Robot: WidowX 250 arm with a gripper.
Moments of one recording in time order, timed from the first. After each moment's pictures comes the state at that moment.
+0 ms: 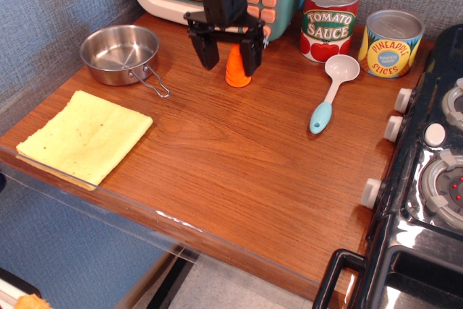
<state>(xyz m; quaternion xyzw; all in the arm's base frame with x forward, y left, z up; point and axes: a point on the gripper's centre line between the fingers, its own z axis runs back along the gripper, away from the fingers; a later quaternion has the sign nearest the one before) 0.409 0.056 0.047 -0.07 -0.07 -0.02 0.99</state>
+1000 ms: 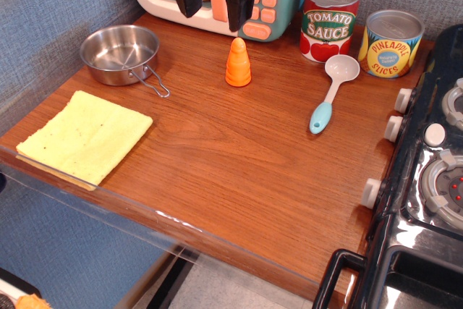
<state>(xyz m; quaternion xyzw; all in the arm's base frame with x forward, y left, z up) 0.356 0.047 0.130 0.00 -0.09 -0.04 0.99</state>
